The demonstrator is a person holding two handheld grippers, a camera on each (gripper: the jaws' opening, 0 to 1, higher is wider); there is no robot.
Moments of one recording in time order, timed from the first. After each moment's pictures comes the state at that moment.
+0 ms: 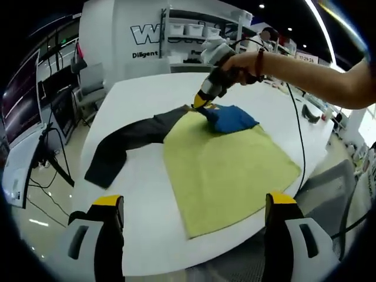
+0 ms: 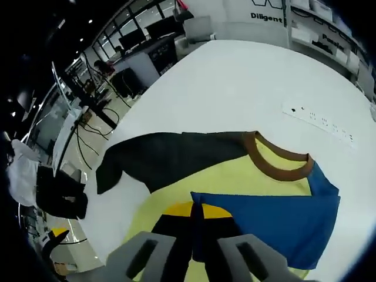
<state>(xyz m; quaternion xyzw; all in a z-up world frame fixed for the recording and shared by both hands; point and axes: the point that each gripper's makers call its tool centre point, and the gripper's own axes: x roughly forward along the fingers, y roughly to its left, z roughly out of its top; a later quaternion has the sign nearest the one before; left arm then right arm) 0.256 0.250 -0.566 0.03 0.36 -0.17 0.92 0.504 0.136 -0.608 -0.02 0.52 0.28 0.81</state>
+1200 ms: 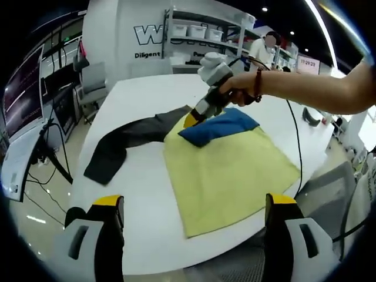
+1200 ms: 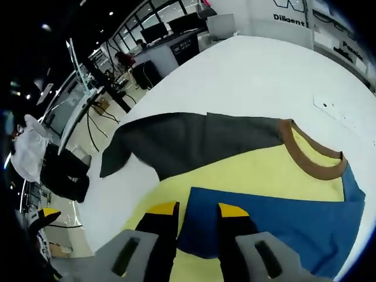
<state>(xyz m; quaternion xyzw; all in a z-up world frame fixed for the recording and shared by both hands) 0.253 0.252 -0.572 0.02 0.35 -0.17 0.92 0.471 0.159 -0.649 -0.03 0.50 0.35 0.79</state>
